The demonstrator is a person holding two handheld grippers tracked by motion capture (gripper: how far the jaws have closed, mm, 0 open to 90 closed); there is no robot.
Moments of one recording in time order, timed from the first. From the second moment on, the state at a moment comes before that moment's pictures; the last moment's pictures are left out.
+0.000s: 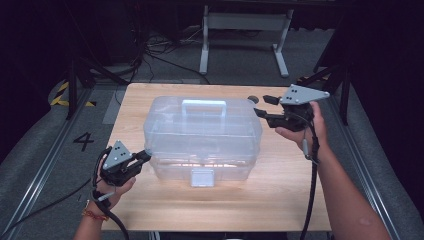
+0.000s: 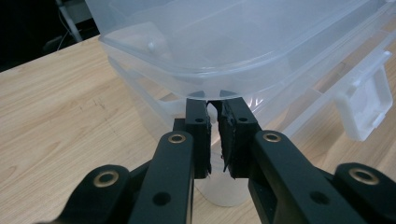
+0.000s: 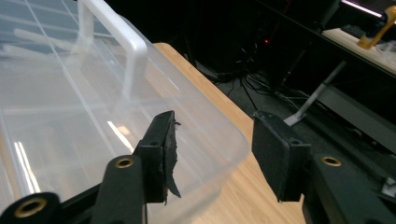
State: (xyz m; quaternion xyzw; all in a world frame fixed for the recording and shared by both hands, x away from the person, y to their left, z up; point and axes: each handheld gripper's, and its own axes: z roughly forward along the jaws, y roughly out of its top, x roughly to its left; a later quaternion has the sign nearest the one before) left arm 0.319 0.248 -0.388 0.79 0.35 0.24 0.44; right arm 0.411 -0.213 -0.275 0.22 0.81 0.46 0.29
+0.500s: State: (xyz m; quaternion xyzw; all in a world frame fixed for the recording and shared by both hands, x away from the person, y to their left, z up) left arm 0.320 0.247 -0.383 0.79 0.35 0.24 0.44; right arm 0.396 -0.252 -0.332 0.27 0.82 0.43 0.28
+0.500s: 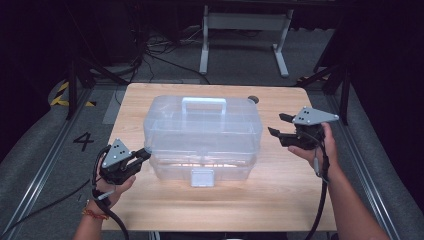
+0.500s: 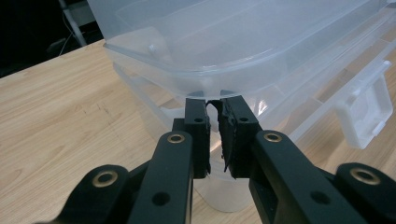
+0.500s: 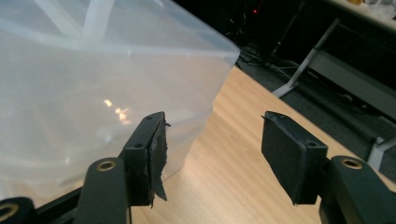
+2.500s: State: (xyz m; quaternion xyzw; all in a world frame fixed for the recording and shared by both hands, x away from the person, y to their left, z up) left arm 0.307 0.265 -0.386 0.81 0.36 0.26 0.37; right arm 0.381 -0.225 -0.356 0.25 0.76 0.52 0.31
